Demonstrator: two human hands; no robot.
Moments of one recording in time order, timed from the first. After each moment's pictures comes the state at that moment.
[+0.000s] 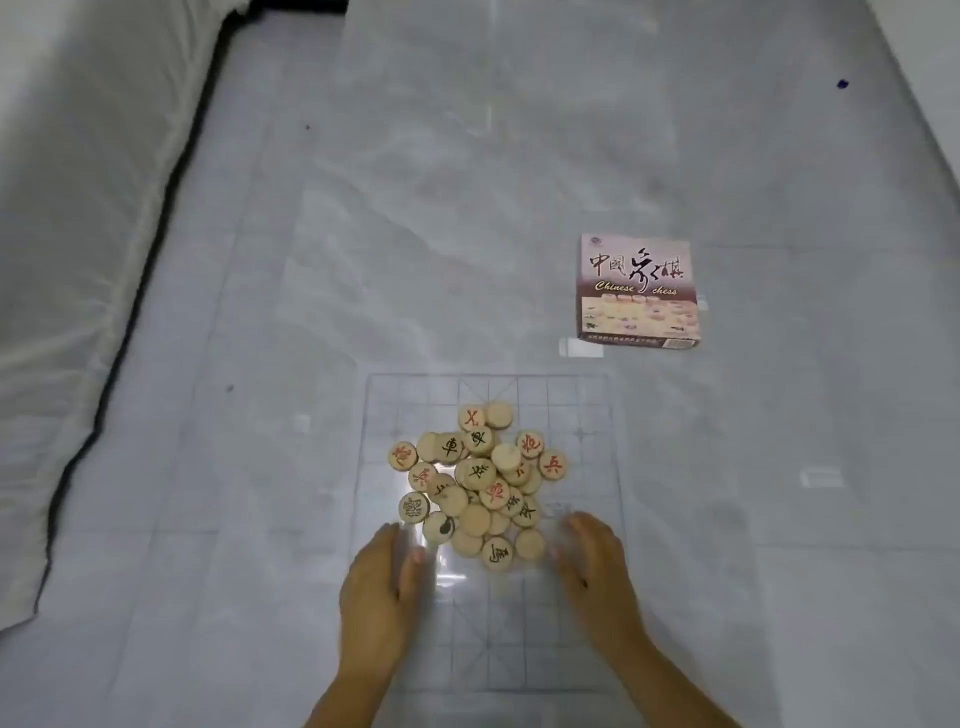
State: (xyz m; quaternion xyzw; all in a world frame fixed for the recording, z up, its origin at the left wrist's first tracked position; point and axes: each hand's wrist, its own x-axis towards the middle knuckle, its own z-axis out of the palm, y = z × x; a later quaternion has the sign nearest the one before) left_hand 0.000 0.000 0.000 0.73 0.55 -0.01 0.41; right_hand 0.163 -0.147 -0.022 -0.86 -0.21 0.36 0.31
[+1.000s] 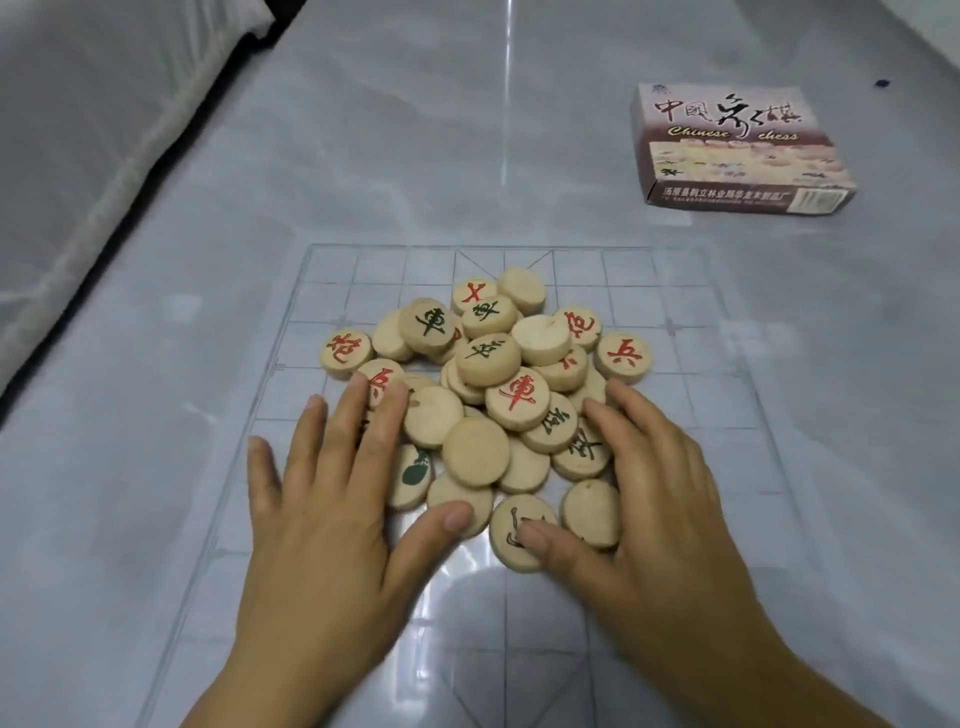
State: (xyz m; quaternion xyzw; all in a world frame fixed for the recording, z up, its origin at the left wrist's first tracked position) left_hand 0.013 0.004 -0.120 0.90 0.39 0.10 0.18; right_hand 0.158 -0.127 -0.123 -0.84 -0.45 0.06 0.30
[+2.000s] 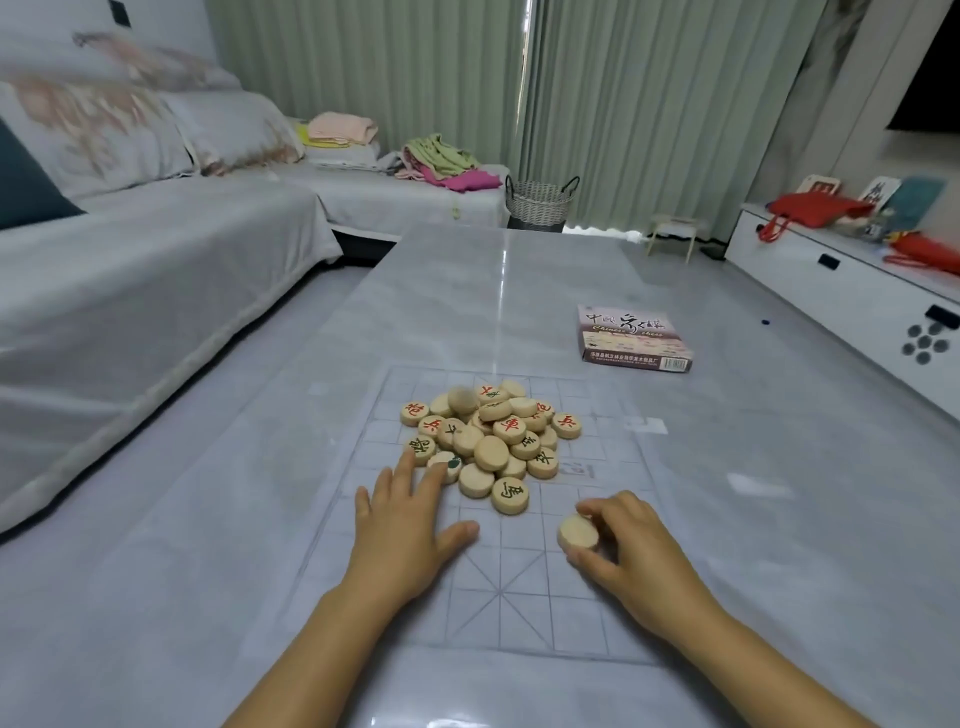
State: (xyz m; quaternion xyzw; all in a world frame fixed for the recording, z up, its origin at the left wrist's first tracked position) left_hand -0.020 -0.035 -0.109 0.90 0.38 0.08 0.18; right_hand 0.139 -0.201 -0.104 -0.83 -0.49 0.07 0.27
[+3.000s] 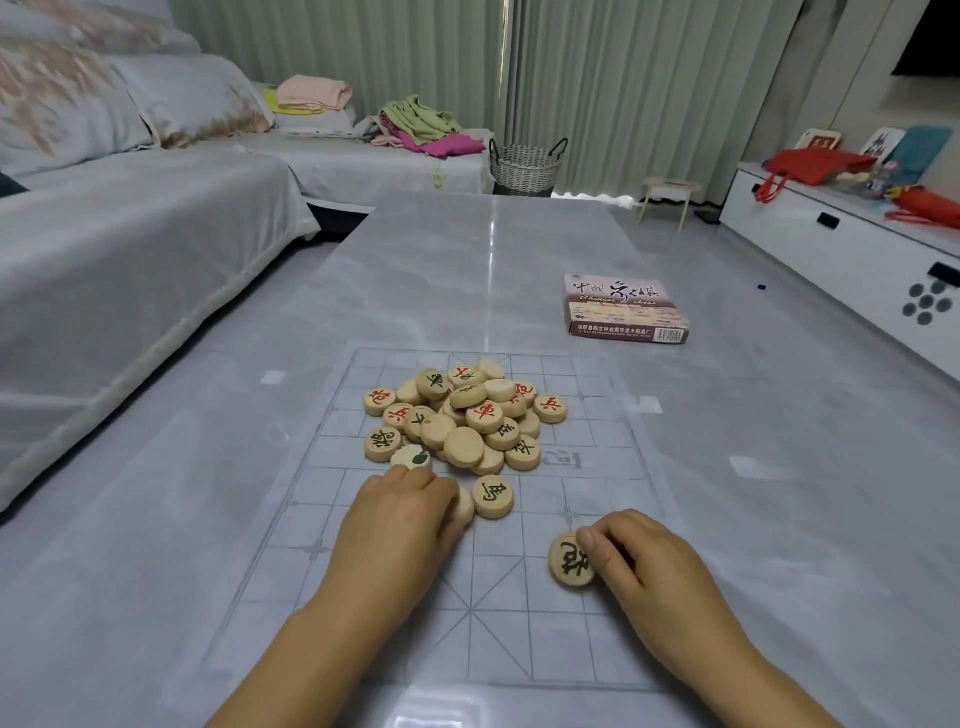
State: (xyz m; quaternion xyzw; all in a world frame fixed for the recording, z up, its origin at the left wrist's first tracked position) left_hand 0.000 -0.045 -0.096 0.96 0.22 0.18 0.04; right_hand 0.144 -0.218 -0.108 -0.82 -0.46 0.09 0.32
